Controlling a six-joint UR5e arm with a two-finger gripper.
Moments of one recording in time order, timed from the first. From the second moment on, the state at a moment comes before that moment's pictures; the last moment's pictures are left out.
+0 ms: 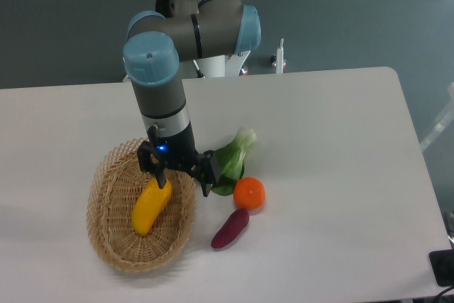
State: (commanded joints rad) arm 2.18 -1.84 -1.75 -0.74 1.60 0.51
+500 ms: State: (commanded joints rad) arm 2.18 -1.84 -1.76 -0.74 1.61 0.46
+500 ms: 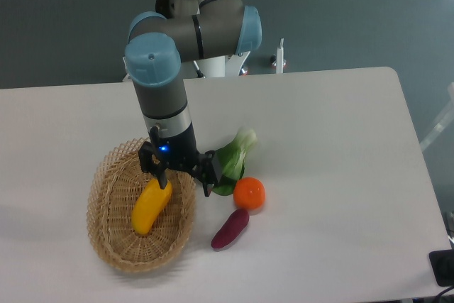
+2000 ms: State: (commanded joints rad) arm 2.05 -2.01 -1.83 -0.70 1.60 0.40
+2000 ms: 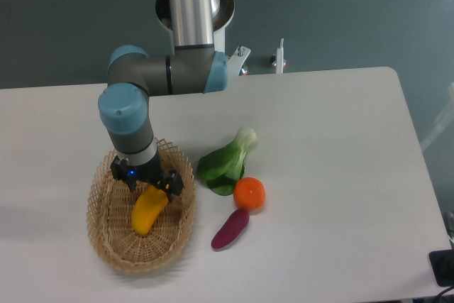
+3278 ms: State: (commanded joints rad) arm 2.11 -1.91 -1.78 -0.72 1.60 0.44
